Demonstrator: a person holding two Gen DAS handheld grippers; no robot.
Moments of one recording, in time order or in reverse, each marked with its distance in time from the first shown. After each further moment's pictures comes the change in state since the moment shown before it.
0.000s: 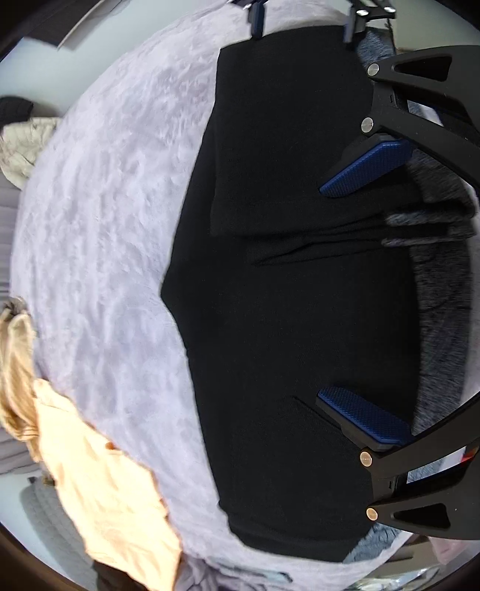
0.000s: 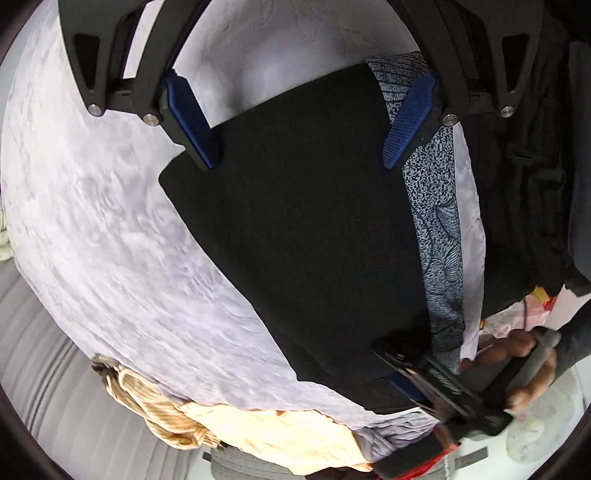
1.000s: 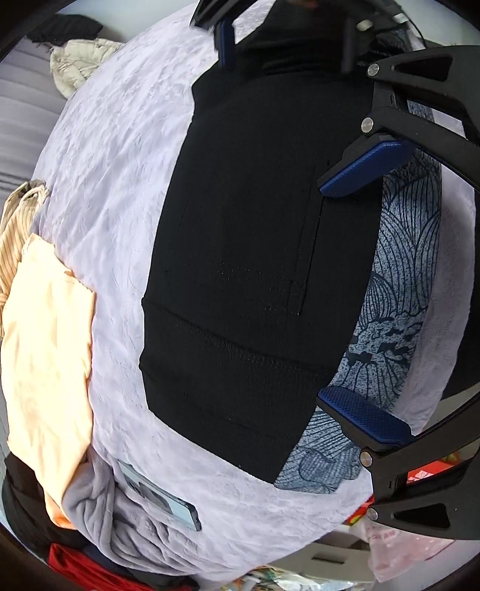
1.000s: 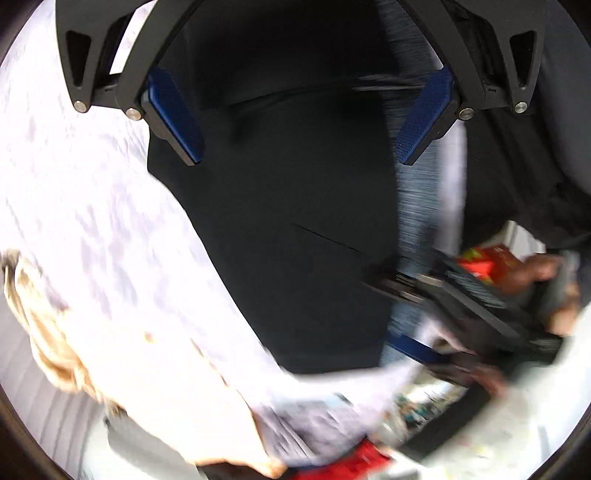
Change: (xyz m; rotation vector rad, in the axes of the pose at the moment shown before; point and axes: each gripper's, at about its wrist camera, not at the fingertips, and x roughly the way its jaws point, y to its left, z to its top) left arm 0.008 0.175 -0.044 -0.297 0.017 0.108; right arm 0.105 0.052 0.200 -0.235 0.098 0.190
